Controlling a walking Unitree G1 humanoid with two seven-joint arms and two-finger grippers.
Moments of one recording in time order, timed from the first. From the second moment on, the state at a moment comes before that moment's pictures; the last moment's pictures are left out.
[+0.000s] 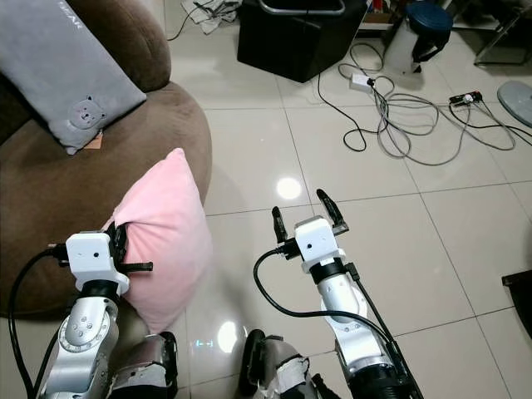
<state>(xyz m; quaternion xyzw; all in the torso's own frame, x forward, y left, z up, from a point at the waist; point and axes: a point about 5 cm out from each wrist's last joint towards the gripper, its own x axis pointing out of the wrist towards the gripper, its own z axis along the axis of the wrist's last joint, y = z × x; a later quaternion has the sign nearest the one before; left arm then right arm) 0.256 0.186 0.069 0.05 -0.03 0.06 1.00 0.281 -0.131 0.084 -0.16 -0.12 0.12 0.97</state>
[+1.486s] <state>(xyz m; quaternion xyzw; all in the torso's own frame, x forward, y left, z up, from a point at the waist) 0.280 0.189 0.126 0.14 -0.17 0.09 0.97 0.298 -0.125 0.105 -0.19 -0.20 0.09 0.96</state>
